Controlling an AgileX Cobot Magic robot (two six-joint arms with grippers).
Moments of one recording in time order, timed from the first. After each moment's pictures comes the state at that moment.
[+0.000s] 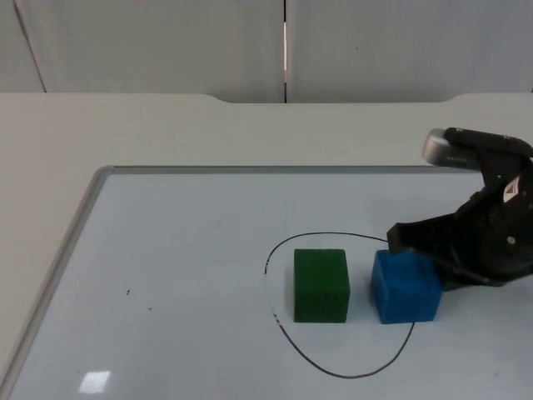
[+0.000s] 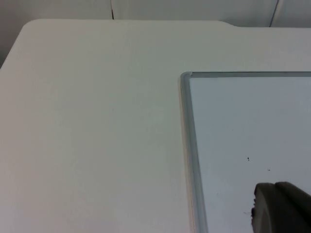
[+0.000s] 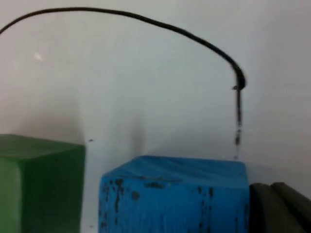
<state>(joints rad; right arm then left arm) 0.47 1.88 -0.83 0.25 0.16 0.19 0.03 0.00 -0.51 -0.09 1.07 0.03</state>
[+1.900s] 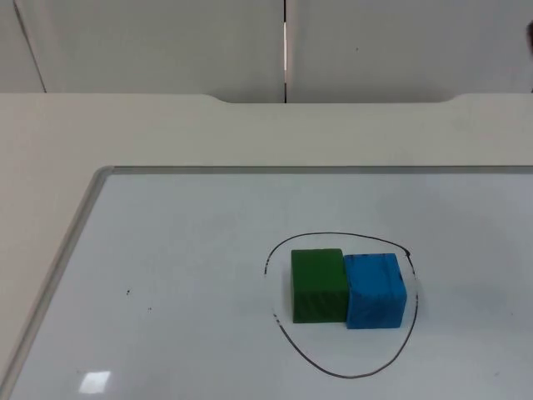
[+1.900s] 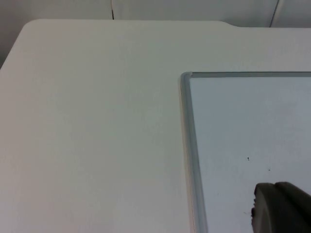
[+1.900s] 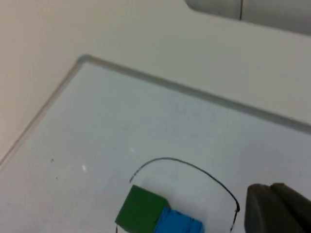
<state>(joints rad) 0.54 1.05 -0.82 -0.02 0.43 0.17 0.03 0.00 -0.51 -0.09 1.07 0.02</state>
